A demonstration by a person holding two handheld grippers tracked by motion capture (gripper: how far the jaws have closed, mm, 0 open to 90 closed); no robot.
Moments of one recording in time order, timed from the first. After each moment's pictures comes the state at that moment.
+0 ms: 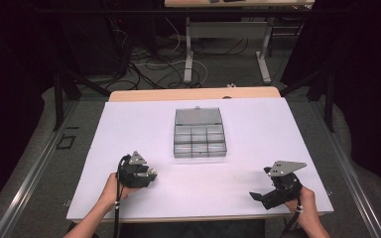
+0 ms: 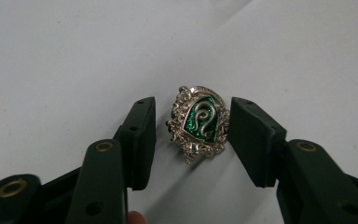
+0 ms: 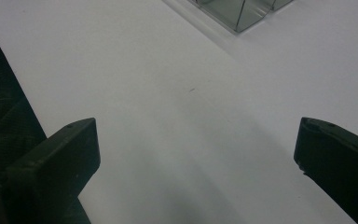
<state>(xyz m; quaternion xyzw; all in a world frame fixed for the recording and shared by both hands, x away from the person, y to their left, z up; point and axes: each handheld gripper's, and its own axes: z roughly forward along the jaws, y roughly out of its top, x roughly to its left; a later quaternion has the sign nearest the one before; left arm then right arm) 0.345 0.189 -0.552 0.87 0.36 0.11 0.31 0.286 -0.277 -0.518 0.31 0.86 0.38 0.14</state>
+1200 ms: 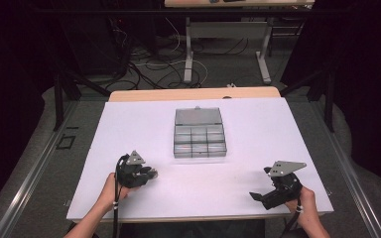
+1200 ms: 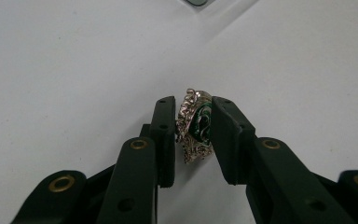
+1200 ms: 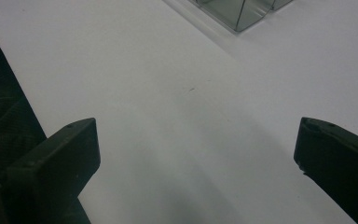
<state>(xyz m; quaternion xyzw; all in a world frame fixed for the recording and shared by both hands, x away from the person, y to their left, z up) 0.342 0.193 -0.545 0.87 0.35 0.11 0.33 0.285 -0.278 -0.518 0.30 0.86 0.38 0.14</state>
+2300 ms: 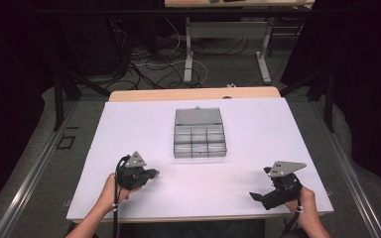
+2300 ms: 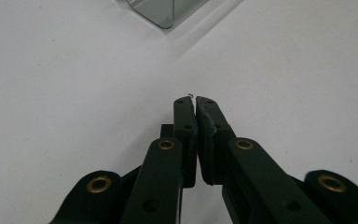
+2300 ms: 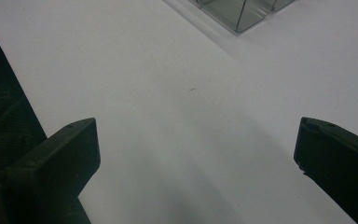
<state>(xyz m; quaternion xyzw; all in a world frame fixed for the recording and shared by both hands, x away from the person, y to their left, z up) 0.332 0.187 -0.534 0.87 0.32 0.11 0.35 0.285 -0.277 -0.518 0.30 0.86 0.38 0.14</state>
